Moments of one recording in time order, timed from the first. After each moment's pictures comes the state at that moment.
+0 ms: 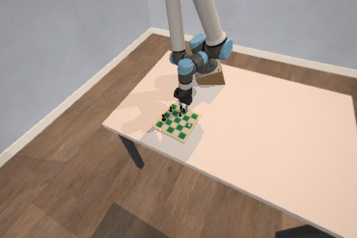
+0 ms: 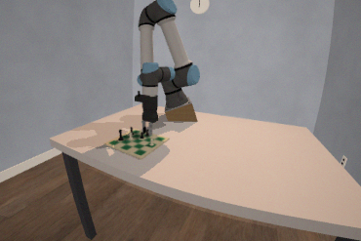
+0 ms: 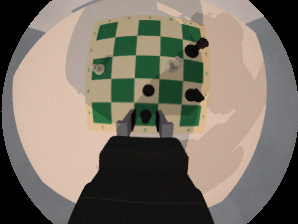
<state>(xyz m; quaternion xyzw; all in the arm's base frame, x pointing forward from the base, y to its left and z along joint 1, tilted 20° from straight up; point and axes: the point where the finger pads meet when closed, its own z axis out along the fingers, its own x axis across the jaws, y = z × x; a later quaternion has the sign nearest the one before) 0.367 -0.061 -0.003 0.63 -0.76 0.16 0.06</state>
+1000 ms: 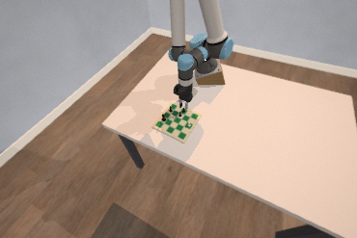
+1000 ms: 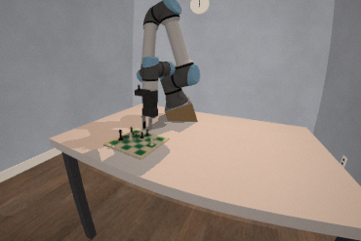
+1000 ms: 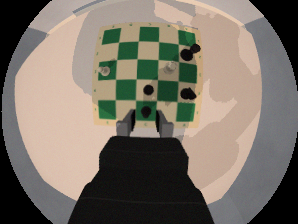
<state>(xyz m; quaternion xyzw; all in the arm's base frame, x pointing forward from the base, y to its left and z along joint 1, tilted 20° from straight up) 0.364 -0.052 0.022 0.63 -0.76 0.16 0.06</state>
